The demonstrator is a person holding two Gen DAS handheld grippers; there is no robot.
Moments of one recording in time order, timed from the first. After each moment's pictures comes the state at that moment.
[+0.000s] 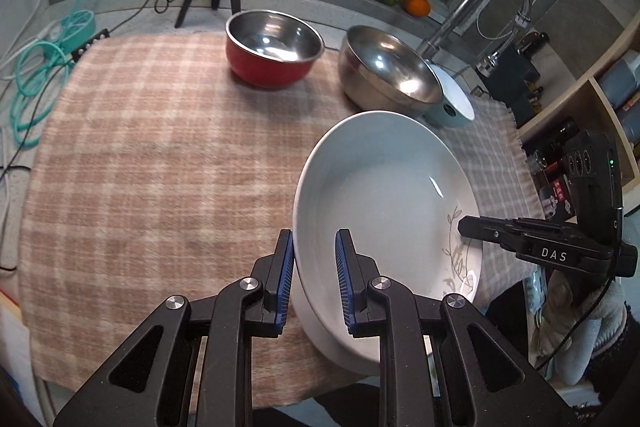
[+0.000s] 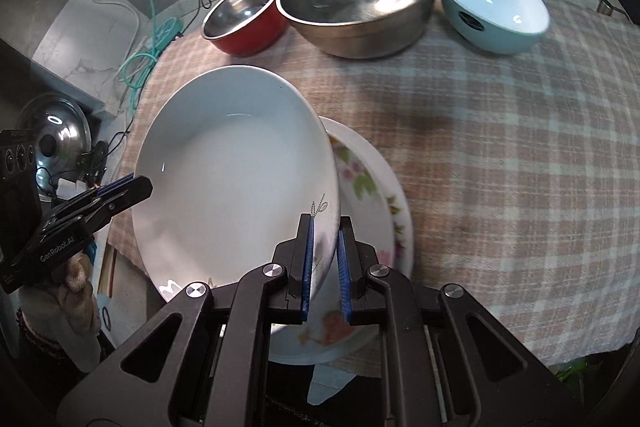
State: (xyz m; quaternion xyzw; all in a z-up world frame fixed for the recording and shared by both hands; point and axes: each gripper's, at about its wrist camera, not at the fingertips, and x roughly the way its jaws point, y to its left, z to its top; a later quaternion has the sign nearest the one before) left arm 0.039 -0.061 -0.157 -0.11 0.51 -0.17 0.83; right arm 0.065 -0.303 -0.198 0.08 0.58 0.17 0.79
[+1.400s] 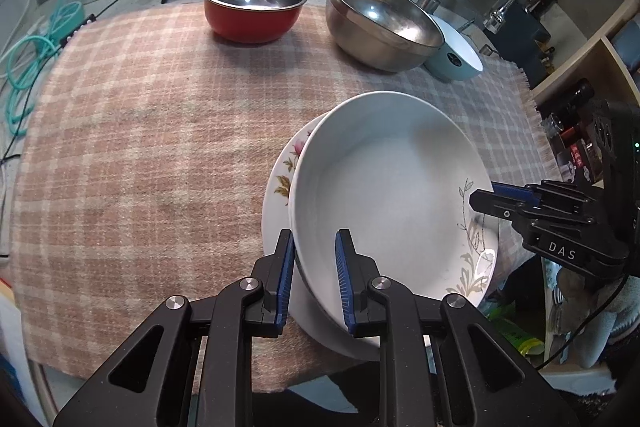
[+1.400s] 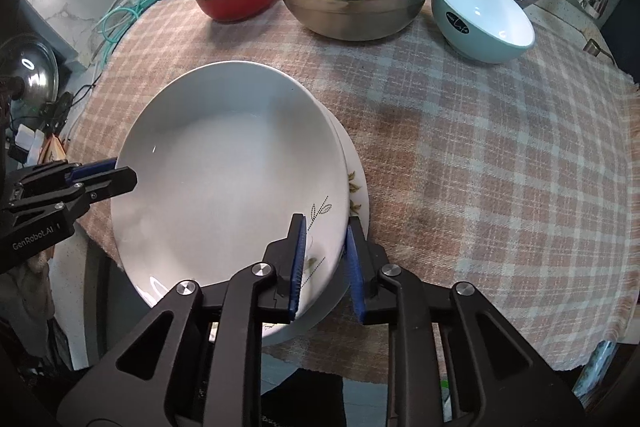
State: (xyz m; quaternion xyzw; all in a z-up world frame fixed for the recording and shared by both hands) left arm 0.028 -0.087 -0.174 -0.07 0.55 -0.16 0.82; right arm 0.051 -0.297 -0.208 -0.04 0.58 0.15 0.80
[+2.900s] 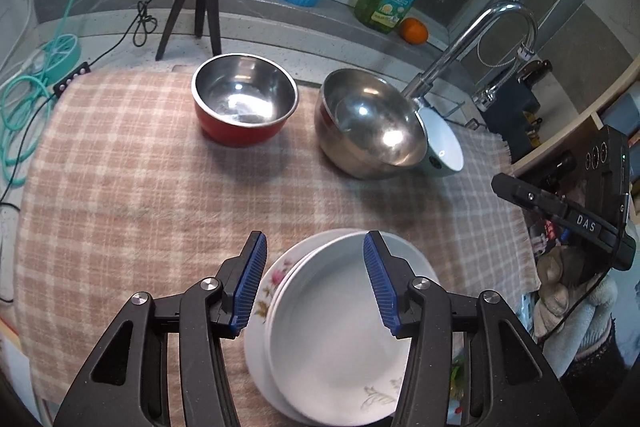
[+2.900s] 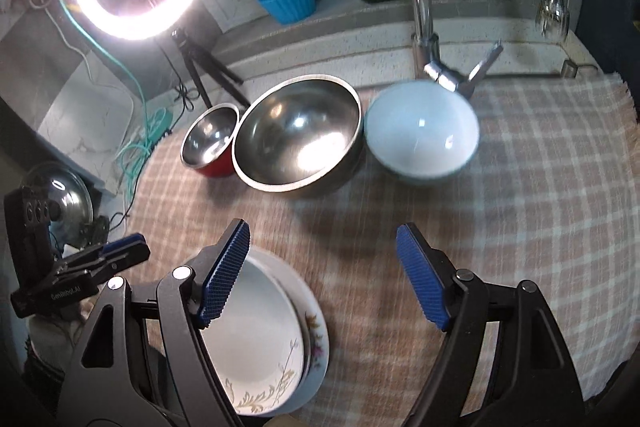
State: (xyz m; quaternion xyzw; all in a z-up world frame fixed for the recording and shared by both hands) left arm 0.091 -0.082 -0.125 -0.13 0.50 -0.17 0.84; right arm 0.133 -0.370 -0.135 0.11 0.48 0.16 0.86
